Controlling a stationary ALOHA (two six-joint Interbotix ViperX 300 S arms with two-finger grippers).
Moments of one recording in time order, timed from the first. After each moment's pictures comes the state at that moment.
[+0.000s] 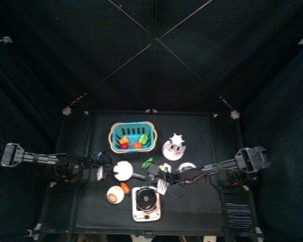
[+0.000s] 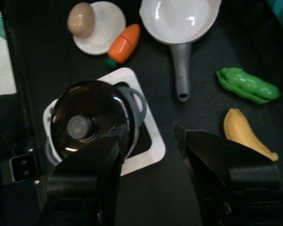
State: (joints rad) left arm 0.00 -0.69 1.27 -0.41 0.01 0.21; right arm 0.18 -0.08 0.52 -0.27 0.33 0.72
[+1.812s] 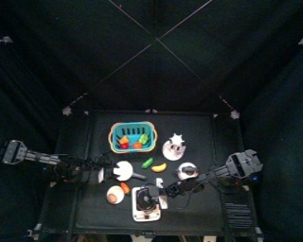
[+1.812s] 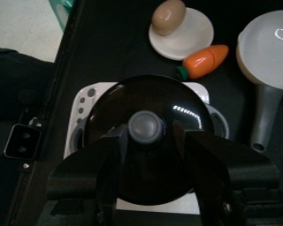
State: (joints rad) left arm -0.06 -0.65 1.27 -0.50 -0.10 0.21; right arm 0.28 0.10 0.50 -0.56 0.06 0.70
